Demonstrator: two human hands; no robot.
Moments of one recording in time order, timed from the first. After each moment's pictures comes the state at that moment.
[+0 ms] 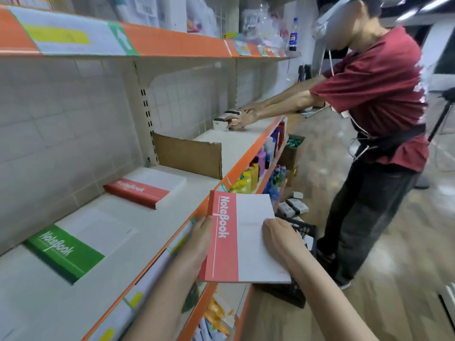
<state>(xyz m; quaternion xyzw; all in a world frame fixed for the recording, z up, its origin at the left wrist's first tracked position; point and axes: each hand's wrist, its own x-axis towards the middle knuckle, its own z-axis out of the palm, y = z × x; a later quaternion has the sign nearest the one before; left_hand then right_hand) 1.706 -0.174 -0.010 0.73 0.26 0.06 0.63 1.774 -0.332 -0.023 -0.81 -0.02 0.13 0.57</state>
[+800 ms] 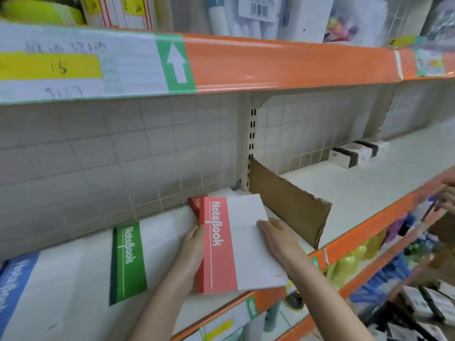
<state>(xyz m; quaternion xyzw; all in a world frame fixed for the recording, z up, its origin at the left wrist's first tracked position) 1.752 -0.043 -0.001 0.54 0.45 0.29 0.65 1.912 -0.119 -0.005 -0.73 -0.32 0.31 0.52</state>
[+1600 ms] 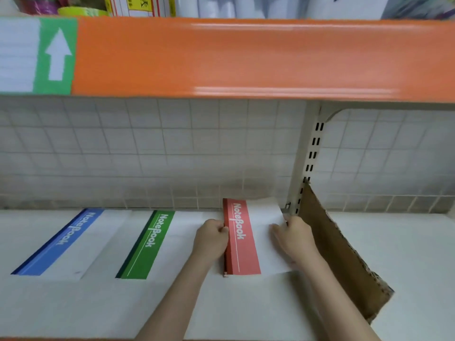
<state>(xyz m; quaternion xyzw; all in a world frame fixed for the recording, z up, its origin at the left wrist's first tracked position) 1.811 0.013 -0.017 0.61 0.64 0.32 0.32 1.987 -0.005 -0.005 -0.74 -0.55 0.21 0.33</state>
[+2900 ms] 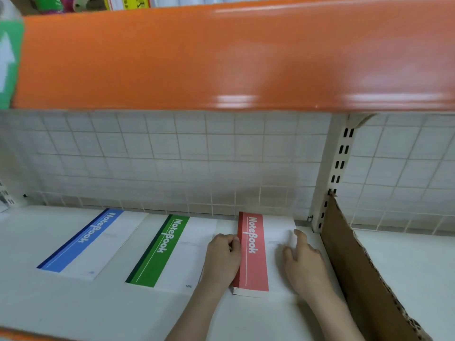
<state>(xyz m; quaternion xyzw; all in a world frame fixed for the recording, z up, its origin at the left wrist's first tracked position) 1.817 0.024 -0.055 0.61 0.64 0.40 0.24 1.984 0.002 -0.044 -0.70 -0.61 0.18 0.32</state>
